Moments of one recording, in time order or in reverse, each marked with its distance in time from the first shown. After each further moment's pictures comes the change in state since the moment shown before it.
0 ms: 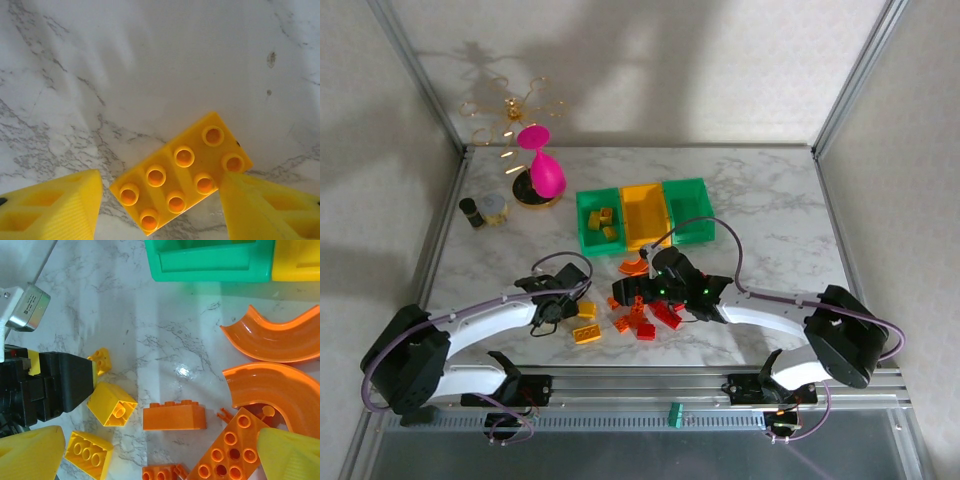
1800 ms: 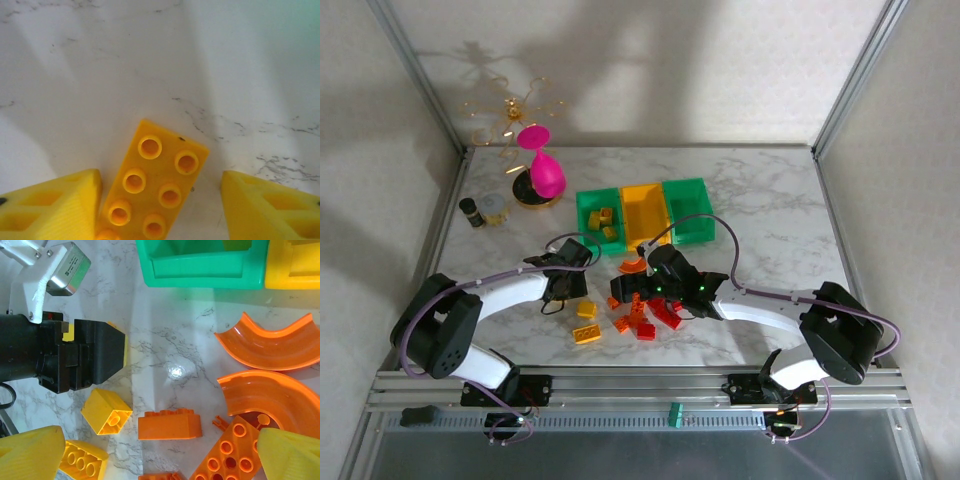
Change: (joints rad) left arm 0.130 0.220 0.123 0.176 0.110 0.253; right arm 0.002 0.031 0.041 -0.033 0.030 -0.001
